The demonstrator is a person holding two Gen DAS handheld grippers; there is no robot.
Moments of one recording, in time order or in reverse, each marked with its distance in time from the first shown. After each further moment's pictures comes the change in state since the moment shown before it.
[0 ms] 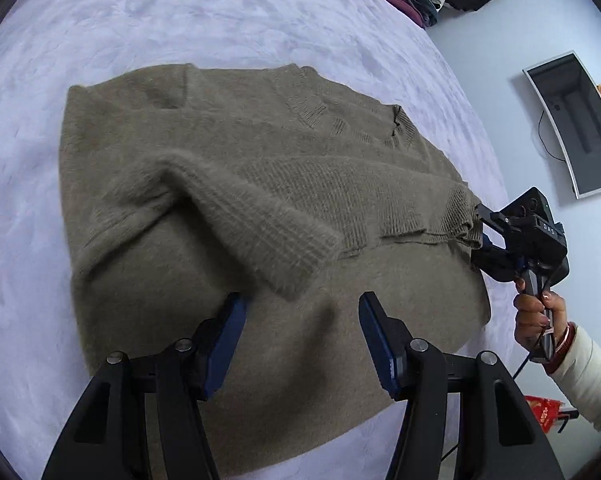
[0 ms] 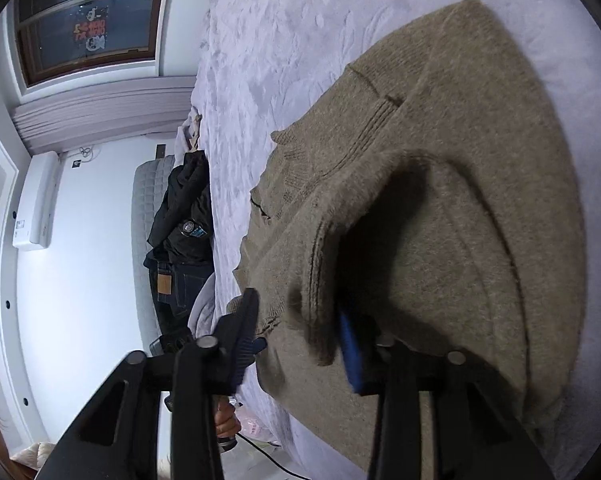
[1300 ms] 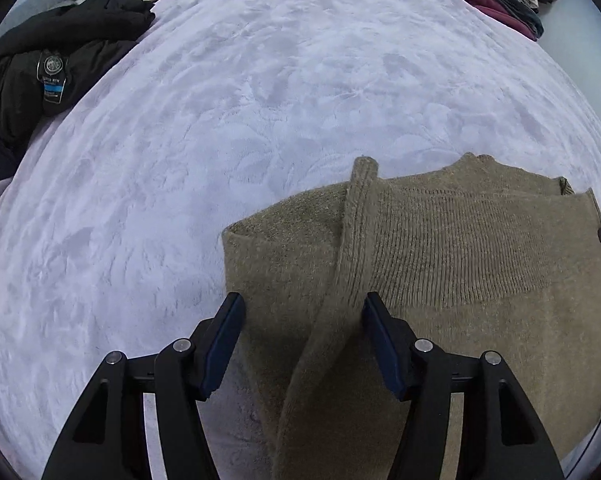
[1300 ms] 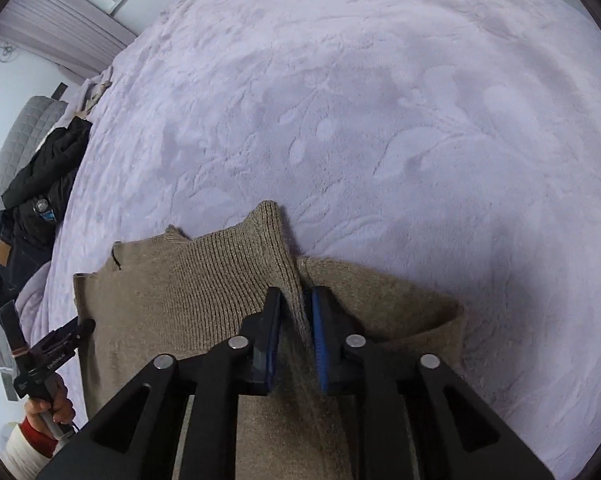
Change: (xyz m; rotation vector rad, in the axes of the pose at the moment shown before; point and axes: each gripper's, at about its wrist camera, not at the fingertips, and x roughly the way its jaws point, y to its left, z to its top) left arm -0.018 0.033 0.039 0.011 -0.134 0.588; right arm 0.002 0.053 0.073 -0.370 -0.108 -0.653
